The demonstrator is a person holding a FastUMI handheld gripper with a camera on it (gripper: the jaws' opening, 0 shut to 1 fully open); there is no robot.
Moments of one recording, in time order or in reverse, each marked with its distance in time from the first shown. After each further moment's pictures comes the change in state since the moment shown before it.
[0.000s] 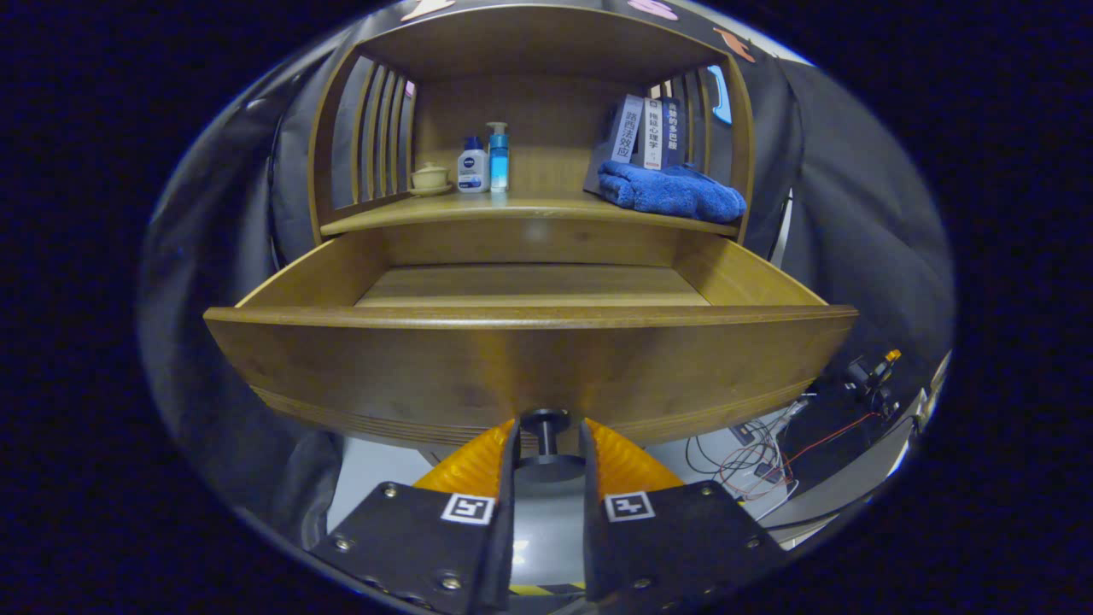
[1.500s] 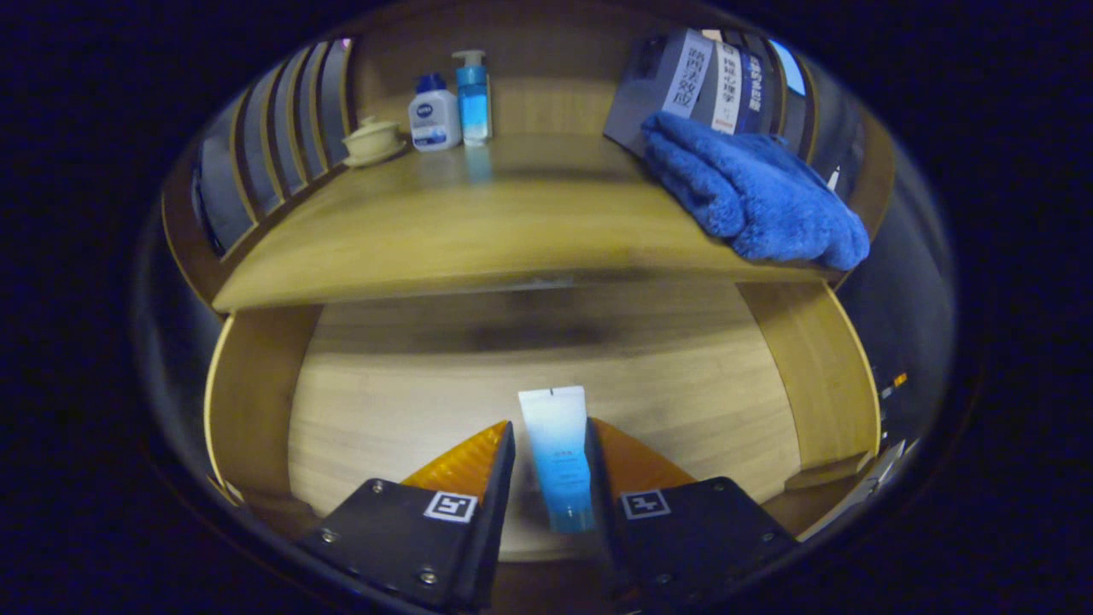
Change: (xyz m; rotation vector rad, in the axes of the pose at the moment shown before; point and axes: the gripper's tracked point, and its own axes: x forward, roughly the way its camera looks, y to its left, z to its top) arm 0.123 0.011 0.078 -0.041 0.425 -0.003
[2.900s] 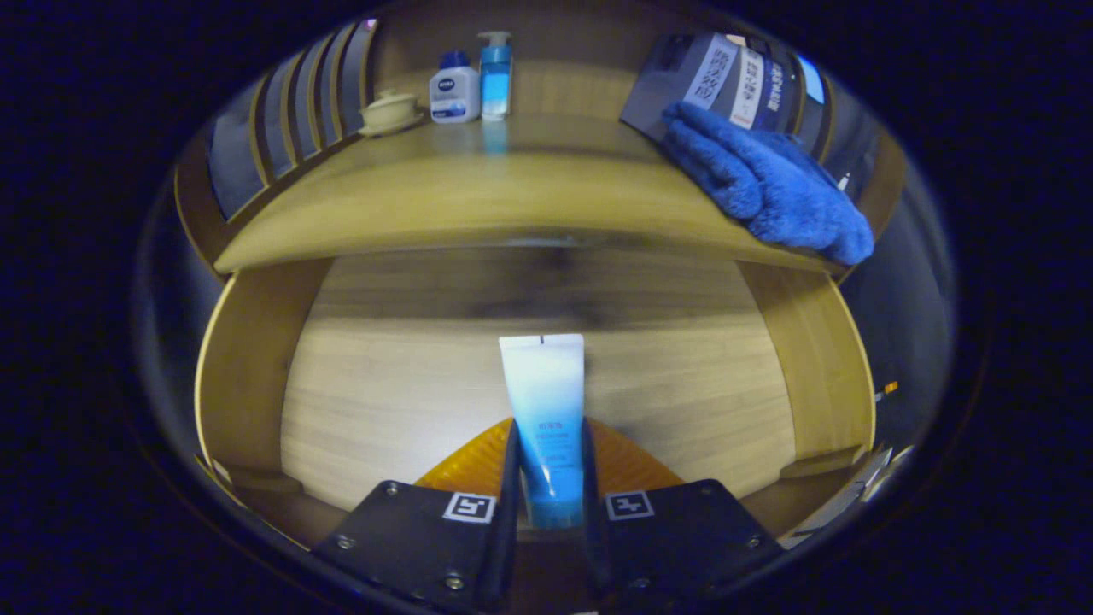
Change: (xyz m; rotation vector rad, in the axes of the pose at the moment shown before) arm -0.043 0.000 0.001 -0.027 -0.043 -0.030
